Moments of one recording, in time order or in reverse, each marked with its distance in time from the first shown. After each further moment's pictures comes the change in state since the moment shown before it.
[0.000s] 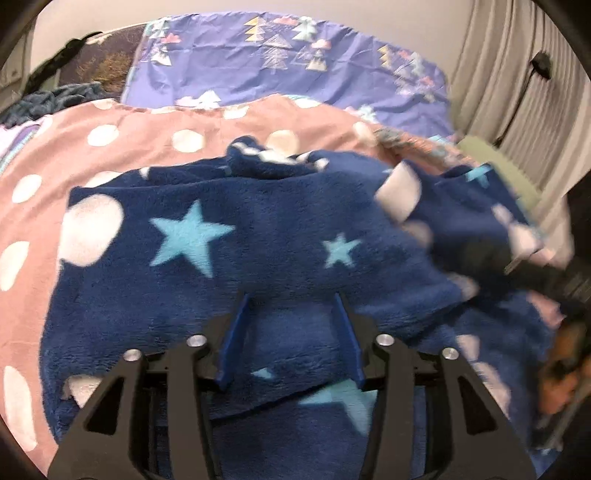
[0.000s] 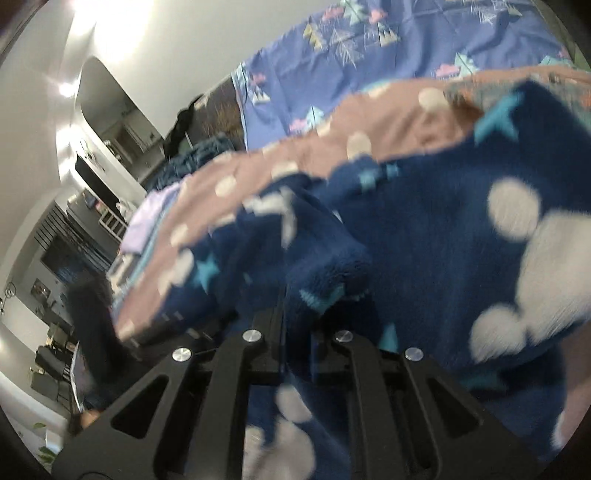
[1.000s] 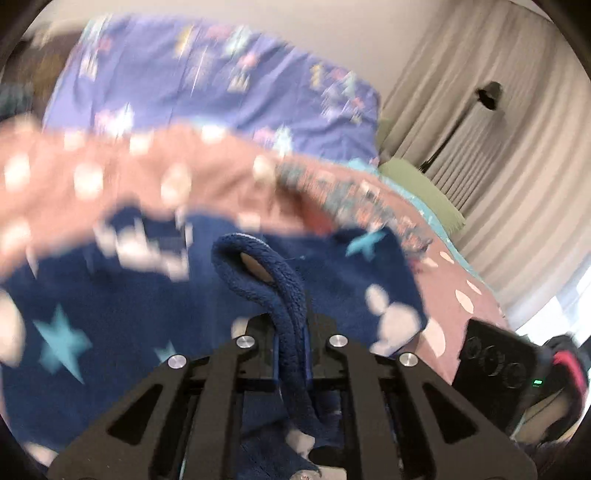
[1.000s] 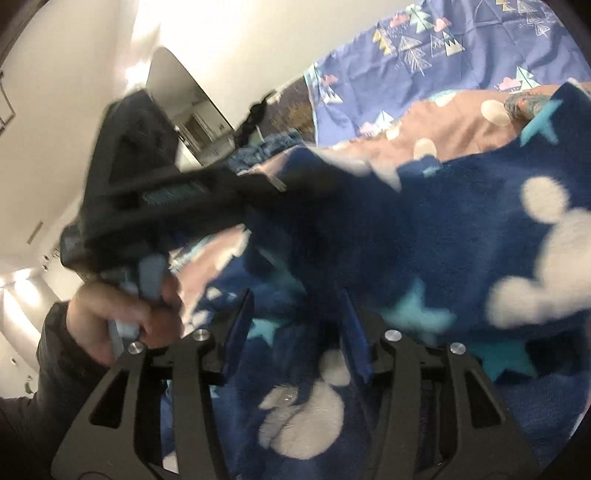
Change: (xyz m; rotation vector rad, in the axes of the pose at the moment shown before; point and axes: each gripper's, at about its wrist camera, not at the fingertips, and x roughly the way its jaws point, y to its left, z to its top) left arm -0.017 -0.078 0.085 0.038 -0.058 -0.276; right arm -0.027 0.002 -0.011 -0.126 -0.039 0.276
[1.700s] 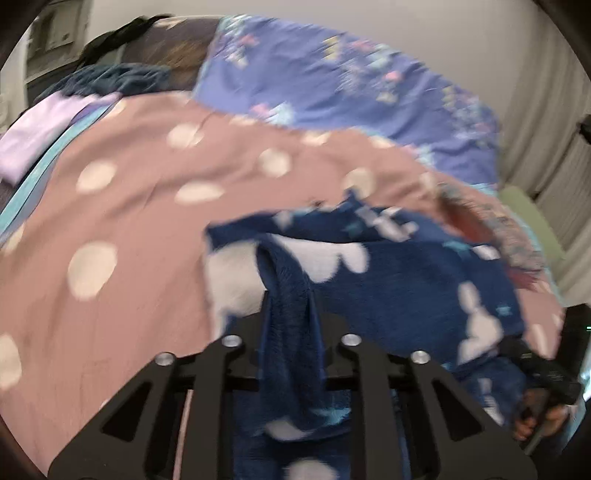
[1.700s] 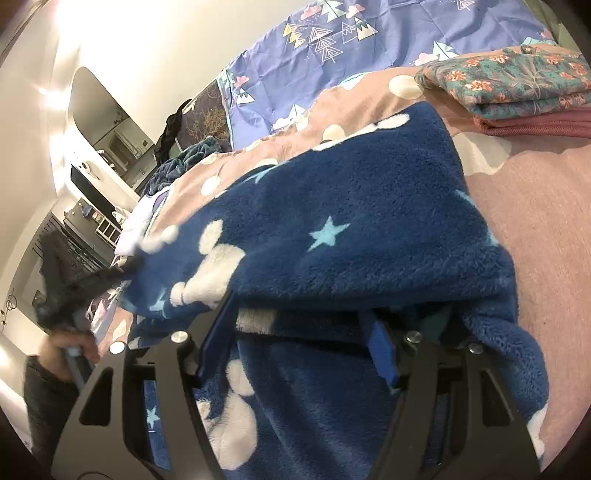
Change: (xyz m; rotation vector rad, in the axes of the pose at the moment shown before) left arm -0.075 0.154 -0.051 -0.213 0.031 0.462; right arm -0.002 -0.039 -0.003 0.176 0.022 -0.281
